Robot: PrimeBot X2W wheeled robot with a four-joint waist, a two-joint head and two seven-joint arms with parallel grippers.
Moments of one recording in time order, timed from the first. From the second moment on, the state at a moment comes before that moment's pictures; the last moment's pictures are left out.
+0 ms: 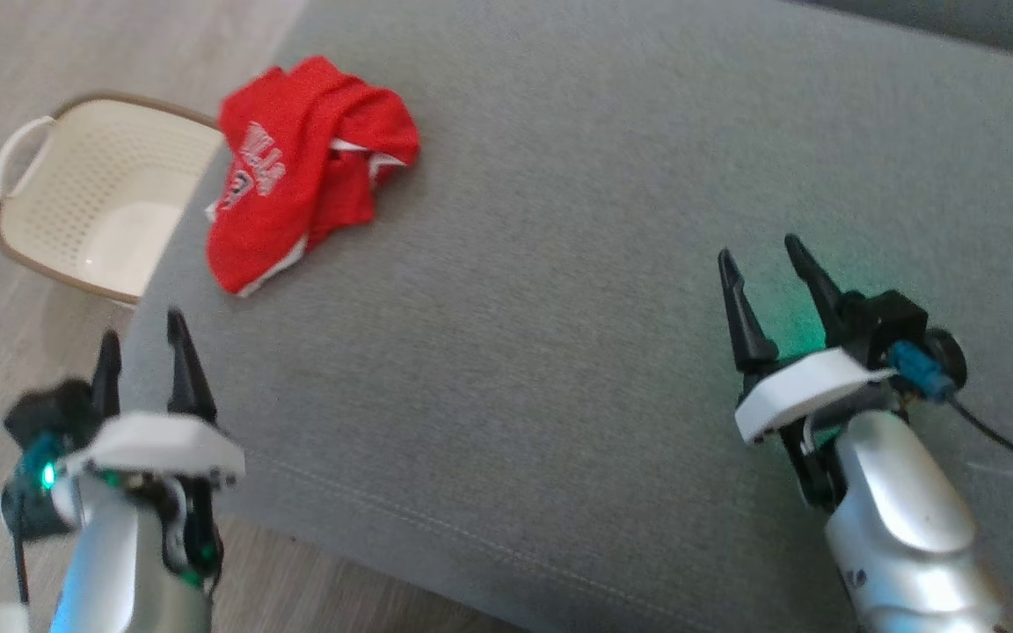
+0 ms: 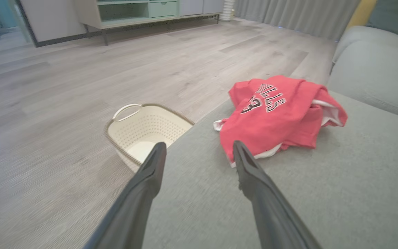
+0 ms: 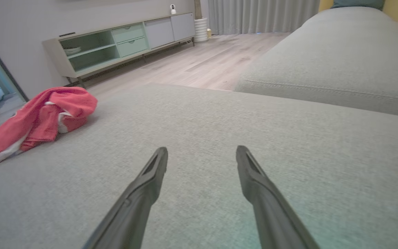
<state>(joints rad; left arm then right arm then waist) -0.22 0.03 0.09 0.46 -0.22 0.05 -0.26 -0.41 -0.06 0.15 0.63 0.08 0.13 -0.25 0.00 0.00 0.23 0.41</state>
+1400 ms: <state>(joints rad) -0.62 0.19 0.07 0.58 -0.04 -0.05 -0.26 -0.48 -0.07 0.16 0.56 0.14 0.13 -0.25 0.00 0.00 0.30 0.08</state>
